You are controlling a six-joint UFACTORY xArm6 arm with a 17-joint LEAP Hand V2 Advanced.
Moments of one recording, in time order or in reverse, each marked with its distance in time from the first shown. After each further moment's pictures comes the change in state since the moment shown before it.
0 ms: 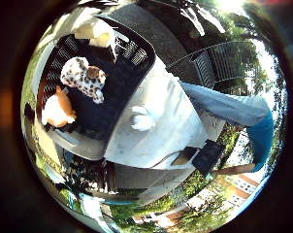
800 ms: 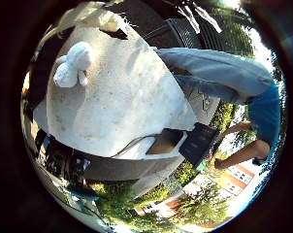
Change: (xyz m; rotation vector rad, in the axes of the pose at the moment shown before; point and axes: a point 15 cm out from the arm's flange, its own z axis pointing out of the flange) arm 0.243 0.106 0.108 -0.146 0.179 0.064
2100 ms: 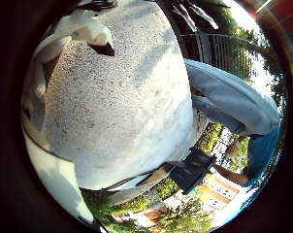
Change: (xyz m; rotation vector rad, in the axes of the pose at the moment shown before) arm 0.007 -0.051 0.086 0.080 0.098 -0.115
